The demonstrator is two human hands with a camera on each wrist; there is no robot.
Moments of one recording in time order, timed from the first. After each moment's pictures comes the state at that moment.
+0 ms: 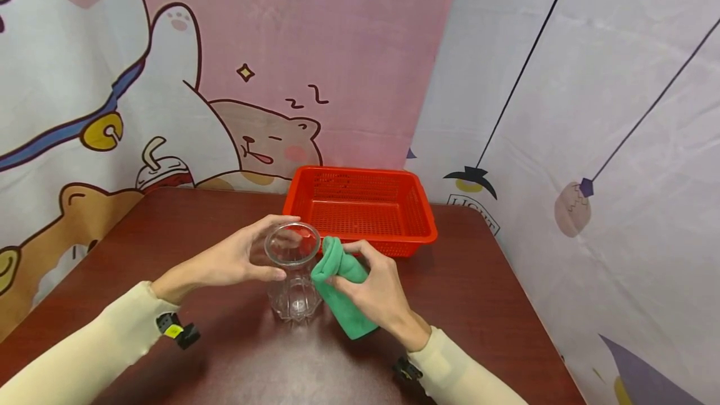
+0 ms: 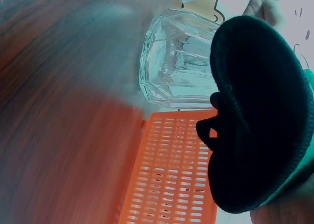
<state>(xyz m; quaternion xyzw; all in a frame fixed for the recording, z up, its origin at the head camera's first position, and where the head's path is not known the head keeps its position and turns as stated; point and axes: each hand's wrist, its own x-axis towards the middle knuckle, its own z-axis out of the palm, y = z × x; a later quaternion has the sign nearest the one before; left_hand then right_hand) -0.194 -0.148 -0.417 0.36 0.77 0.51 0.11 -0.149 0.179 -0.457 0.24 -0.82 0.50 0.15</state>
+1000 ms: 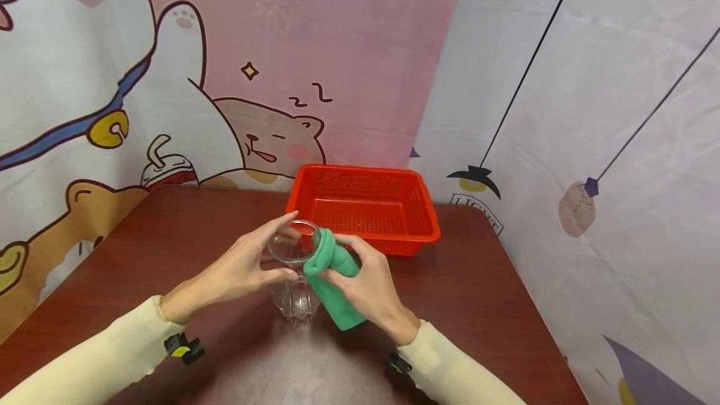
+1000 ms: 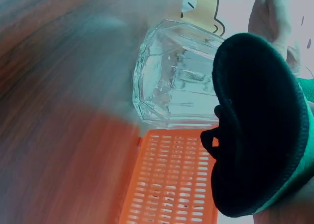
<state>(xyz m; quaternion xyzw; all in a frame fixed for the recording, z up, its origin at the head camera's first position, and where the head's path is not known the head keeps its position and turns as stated) -0.166 -0.127 -0.422 0.35 0.83 0.44 -0.05 -0.153 0.160 -0.455 0.23 -0.82 0.50 0.14</state>
